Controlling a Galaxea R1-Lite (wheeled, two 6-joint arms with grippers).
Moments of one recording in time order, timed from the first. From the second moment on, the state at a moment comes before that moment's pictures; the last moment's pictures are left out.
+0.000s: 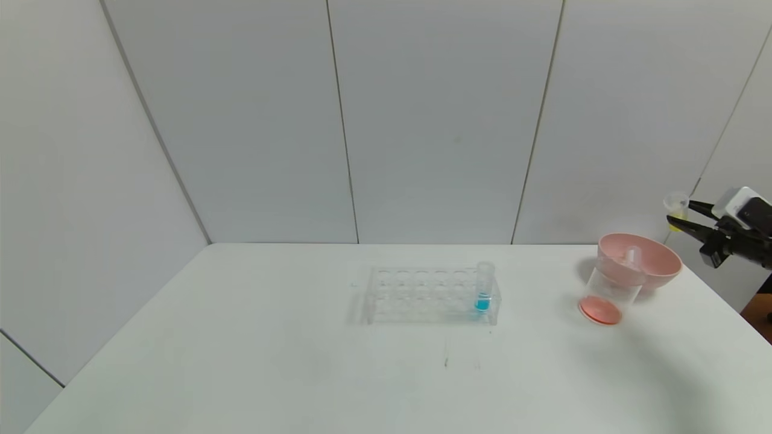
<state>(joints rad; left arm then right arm) 0.00 0.00 0.00 0.00 0.00 0.00 -0.43 1.96 -0.93 -0.95 0.71 -0.89</state>
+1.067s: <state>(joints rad) 0.00 0.00 0.00 0.00 0.00 0.00 -0.44 1.94 -0.93 -0.86 0.86 -1.08</state>
